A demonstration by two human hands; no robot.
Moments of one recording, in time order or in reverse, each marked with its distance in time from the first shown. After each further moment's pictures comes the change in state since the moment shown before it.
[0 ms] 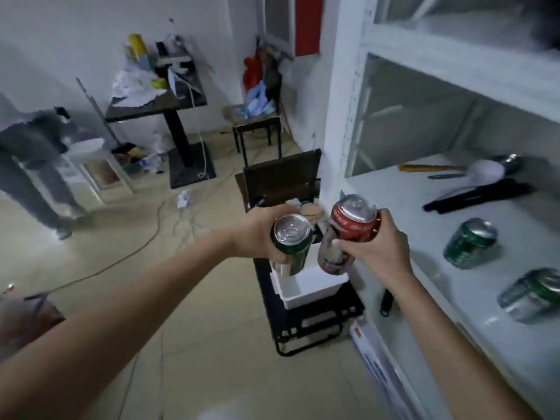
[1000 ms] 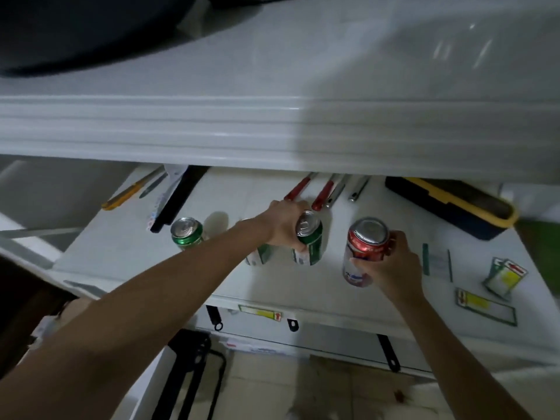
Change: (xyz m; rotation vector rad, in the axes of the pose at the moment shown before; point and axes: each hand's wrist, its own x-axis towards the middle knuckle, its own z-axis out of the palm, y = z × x) left_hand 0.200 0.357 0.272 0.381 -0.584 0.872; right_hand -0.163 0.240 -0.255 -0.150 0.936 0.724
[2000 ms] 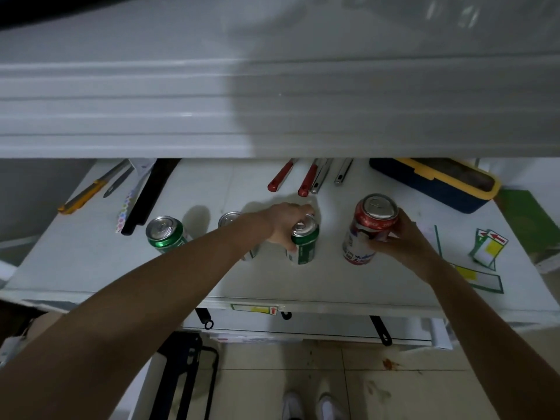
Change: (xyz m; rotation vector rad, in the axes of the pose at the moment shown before) left_hand 0.031 -0.016 0.028 0.018 -0.246 0.148; right_hand 0.025 0.013 -0.026 0.335 -0.383 0.102
